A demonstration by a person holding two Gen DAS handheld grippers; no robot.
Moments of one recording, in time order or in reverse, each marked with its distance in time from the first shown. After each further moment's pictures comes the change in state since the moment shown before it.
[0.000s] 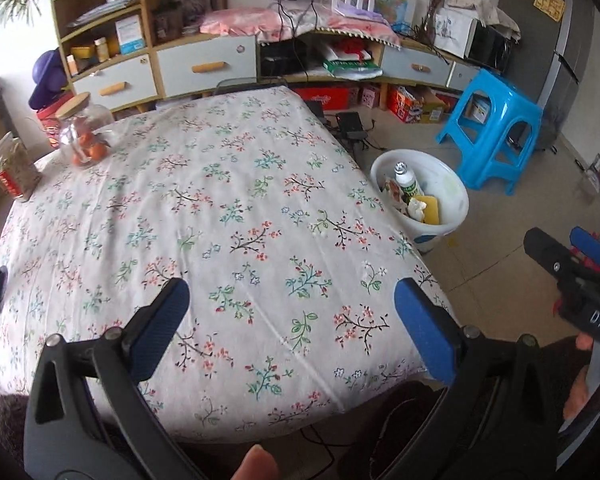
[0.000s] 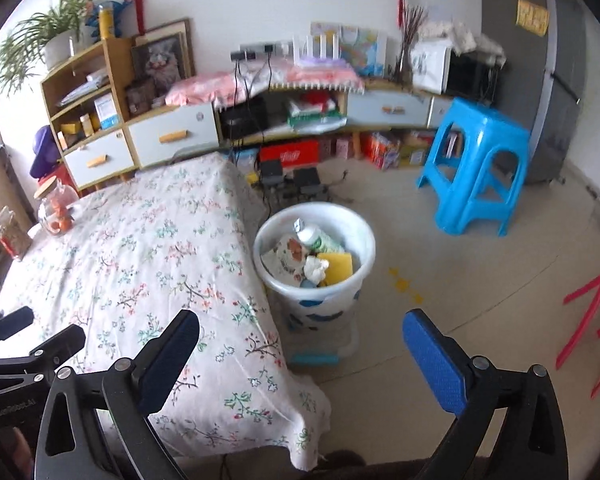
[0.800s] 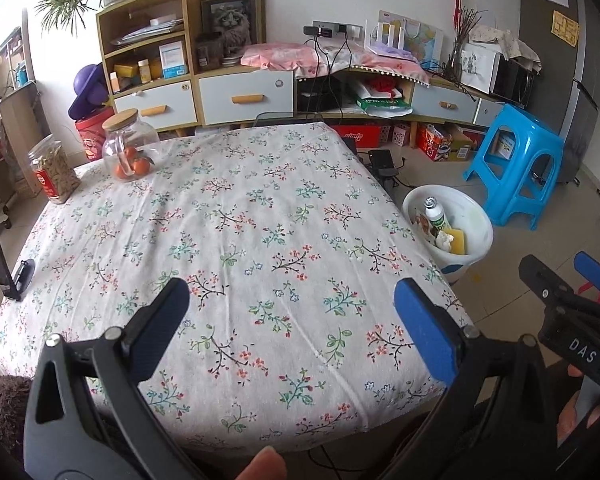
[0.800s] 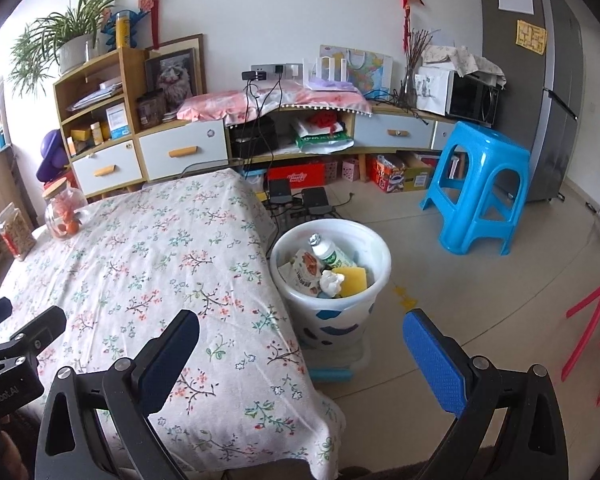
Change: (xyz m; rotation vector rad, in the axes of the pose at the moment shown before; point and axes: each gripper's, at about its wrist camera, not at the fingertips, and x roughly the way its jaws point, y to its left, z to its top) left arm -0.016 0.014 -0.015 -0.054 -0.134 0.098; right arm 0.002 0.024 -0.015 -0.007 -0.051 0.020
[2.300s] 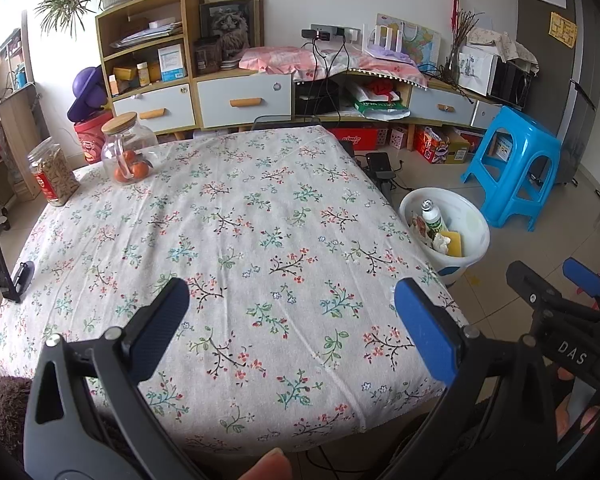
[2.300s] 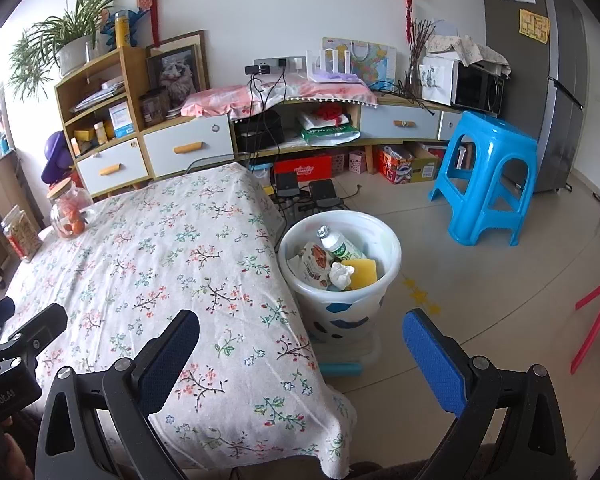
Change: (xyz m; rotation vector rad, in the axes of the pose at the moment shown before) left arm -0.004 -0.002 0.000 0.002 -0.009 -0.007; right arm 0.001 0.007 -0.005 0.011 0.015 0.025
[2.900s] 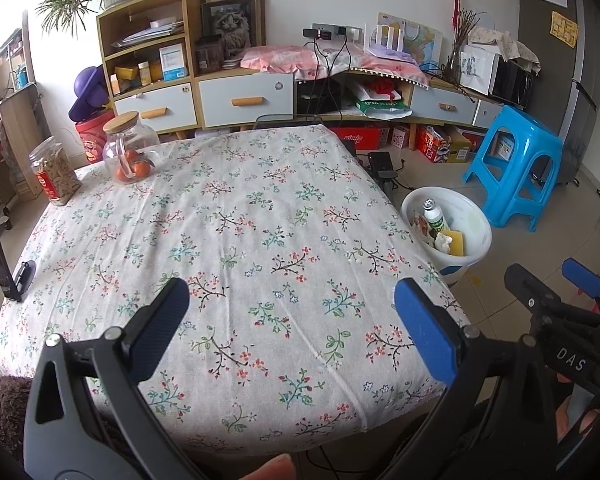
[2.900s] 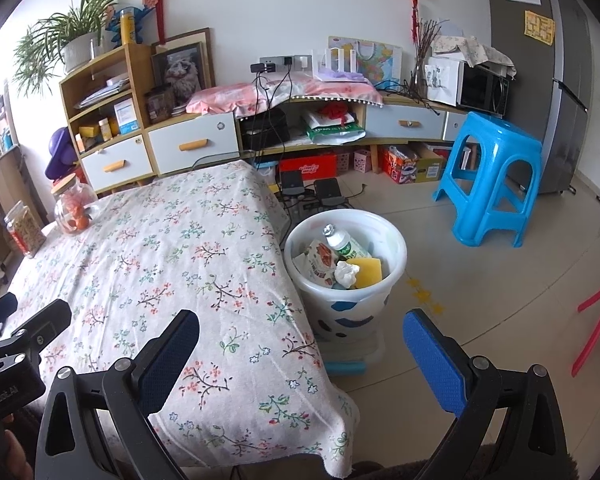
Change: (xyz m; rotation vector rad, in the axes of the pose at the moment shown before) left arm -0.001 -0.001 0.000 -0.003 0.004 0.006; right arm 0.001 0.008 -0.002 -0.007 0.015 0.015
